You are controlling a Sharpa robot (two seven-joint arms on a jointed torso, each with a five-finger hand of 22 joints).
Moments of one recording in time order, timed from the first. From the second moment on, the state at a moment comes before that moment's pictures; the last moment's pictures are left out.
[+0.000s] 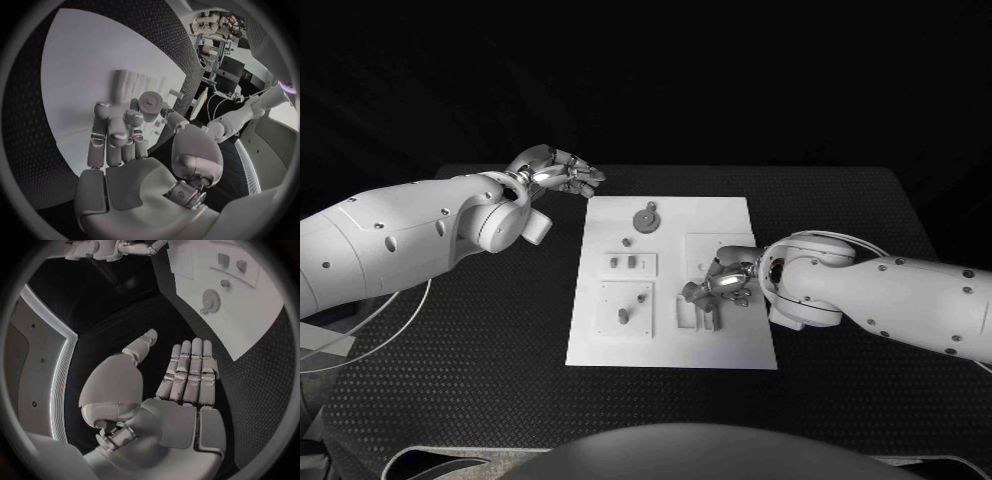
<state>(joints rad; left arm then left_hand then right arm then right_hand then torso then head) 1.29 -0.78 -0.14 1.24 -0.38 -0.23 0.17 1.05 -0.15 0.49 -0.21 0.09 0.86 0.18 0.30 0.47 1.08 0.16 0.07 0.21 0.85 0.14 0.53 0.48 0.04 0.87 0.04 0.07 0.81 1.22 -0.75 -0.20 1.58 -1.12 -0.02 -0.47 0.66 -0.14 0.64 -0.14 0.05 1.12 0.06 0.24 0.72 1.25 -0.05 0.99 1.06 1.28 -0.14 1.41 0.88 0.26 1.16 -0.03 0.80 1.31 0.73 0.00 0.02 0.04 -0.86</state>
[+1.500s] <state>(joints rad) 1.29 -0.78 -0.14 1.23 -0.38 -0.23 0.17 1.05 -0.15 0.49 -0.20 0.09 0.86 0.18 0.30 0.47 1.08 0.16 0.07 0.21 0.85 0.14 0.53 0.49 0.04 0.87 0.04 0.07 0.81 1.22 -0.69 -0.21 1.54 -1.09 0.06 -0.50 0.62 -0.17 0.65 -0.10 0.05 1.12 0.05 0.22 0.71 1.26 -0.05 0.99 1.06 1.28 -0.15 1.41 0.88 0.25 1.17 -0.03 0.80 1.31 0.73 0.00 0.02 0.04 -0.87</state>
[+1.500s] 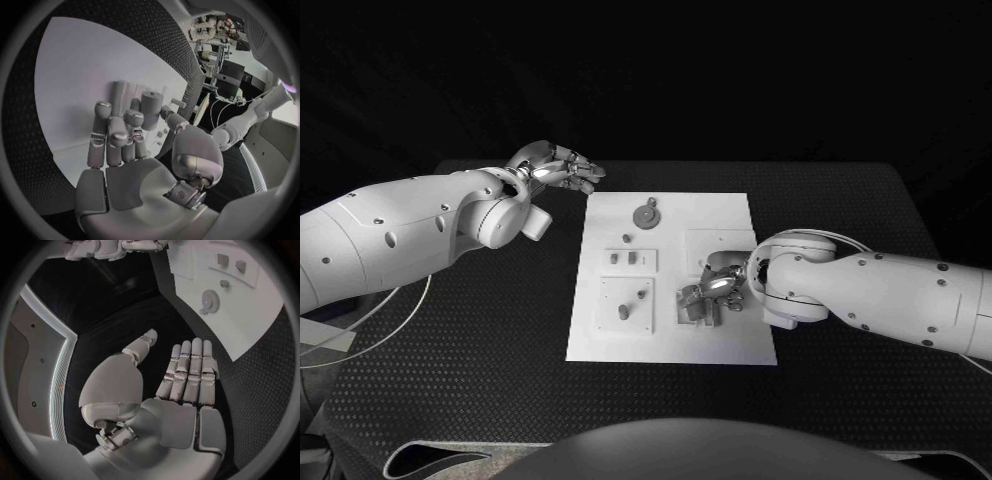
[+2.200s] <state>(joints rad) 1.29 -0.78 -0.14 1.24 -0.38 -0.23 0.16 1.05 -0.15 0.49 -0.20 0.09 0.86 0.18 0.30 0.47 1.08 0.16 0.07 0.21 0.85 0.14 0.52 0.49 0.04 0.87 0.04 0.07 0.81 1.21 -0.68 -0.22 1.52 -1.02 0.05 -0.51 0.59 -0.21 0.68 -0.04 0.05 1.12 0.05 0.22 0.72 1.26 -0.05 0.99 1.06 1.27 -0.14 1.41 0.88 0.25 1.16 -0.03 0.80 1.31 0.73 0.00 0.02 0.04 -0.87</state>
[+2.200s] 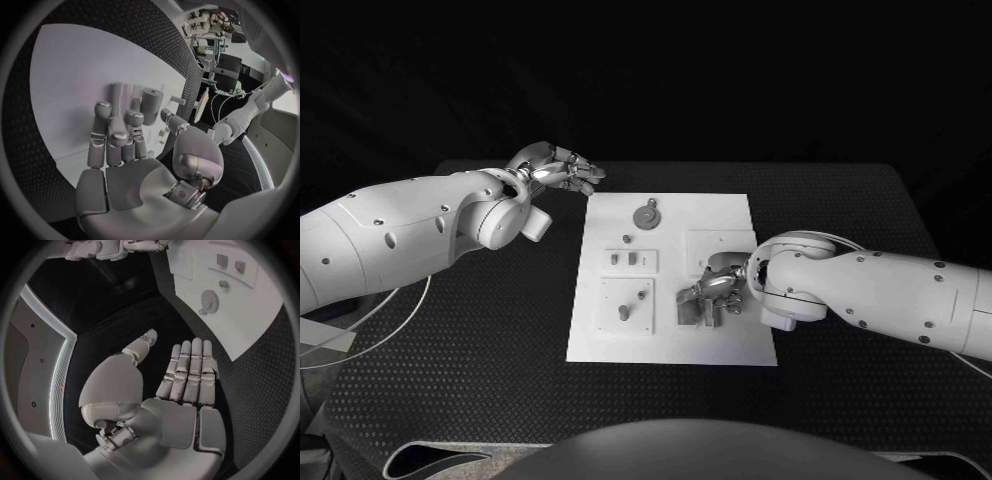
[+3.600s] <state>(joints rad) 1.29 -0.78 -0.14 1.23 -0.38 -0.23 0.16 1.05 -0.15 0.49 -0.20 0.09 0.85 0.18 0.30 0.47 1.08 0.16 0.07 0.21 0.85 0.14 0.52 0.50 0.04 0.87 0.04 0.07 0.81 1.21 -0.76 -0.21 1.63 -1.20 0.02 -0.46 0.73 -0.14 0.55 -0.25 0.05 1.13 0.05 0.24 0.73 1.27 -0.06 0.99 1.07 1.28 -0.15 1.42 0.88 0.25 1.16 -0.03 0.80 1.31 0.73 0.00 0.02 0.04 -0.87</state>
